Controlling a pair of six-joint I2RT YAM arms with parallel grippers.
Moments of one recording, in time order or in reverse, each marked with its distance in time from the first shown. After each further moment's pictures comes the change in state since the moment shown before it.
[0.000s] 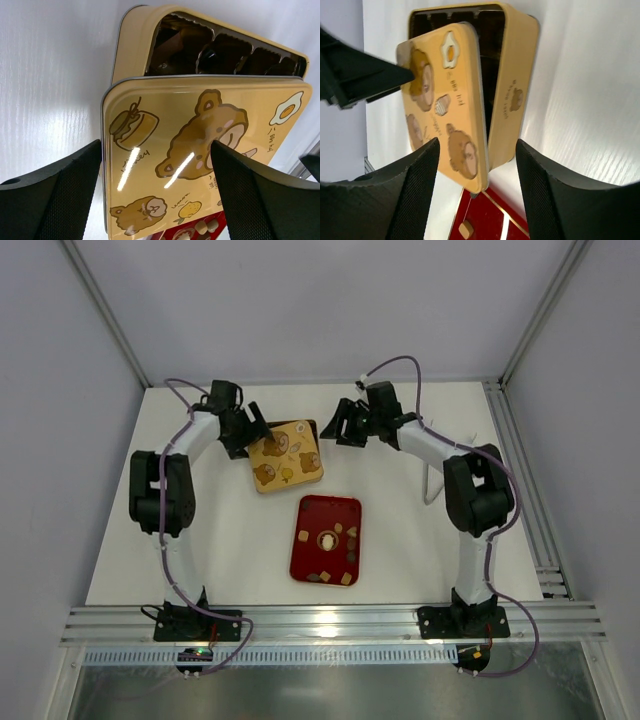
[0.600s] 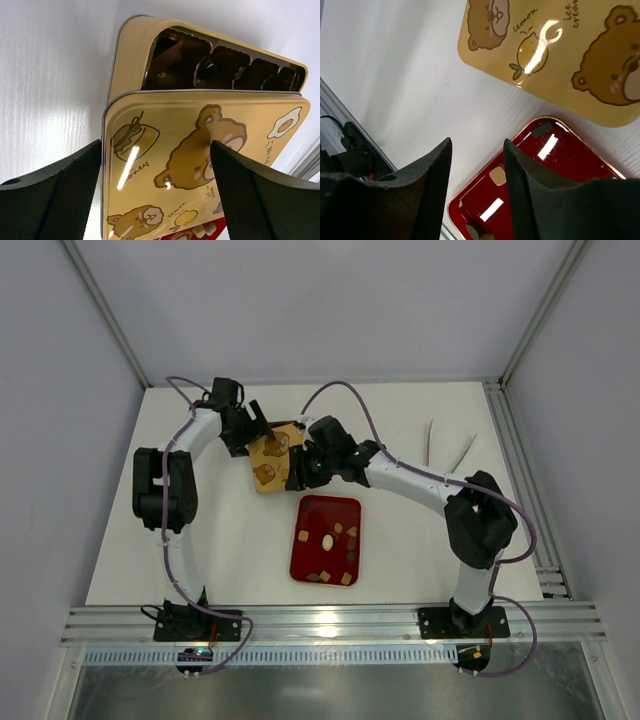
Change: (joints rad) left arm -0.001 0.048 0.067 -0.027 -0.003 -0.004; right arm 0.368 -0.229 -0.089 -0.203 0.208 -0.189
